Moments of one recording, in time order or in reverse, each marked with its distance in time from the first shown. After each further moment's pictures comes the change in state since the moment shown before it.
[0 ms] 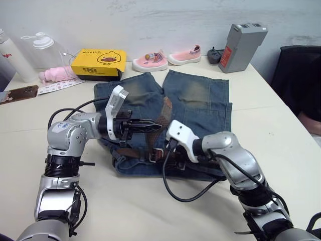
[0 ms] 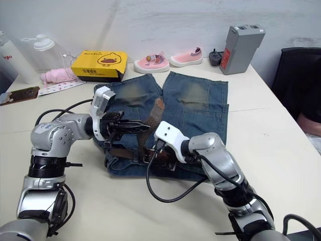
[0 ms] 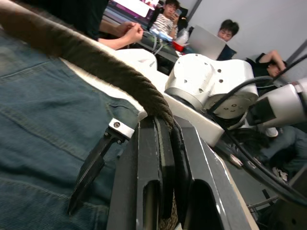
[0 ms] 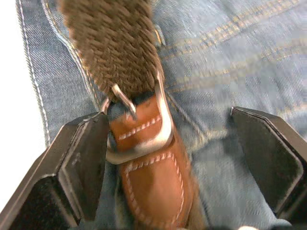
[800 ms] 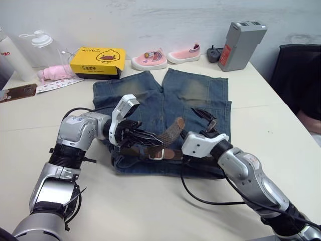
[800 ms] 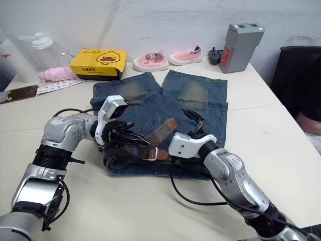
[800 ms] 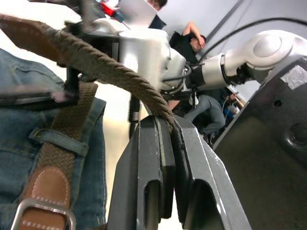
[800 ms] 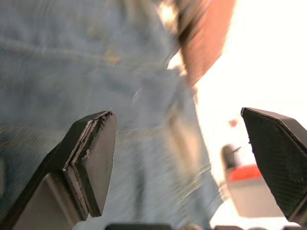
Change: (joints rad) left arm -0.102 0.063 -0.227 0.188 -0.016 0.003 -0.291; right arm 0.317 -0.291 0.075 -0.069 -0.429 -0.924 -0.768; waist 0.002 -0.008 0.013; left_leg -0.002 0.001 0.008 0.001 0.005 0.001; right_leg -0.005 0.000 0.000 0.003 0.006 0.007
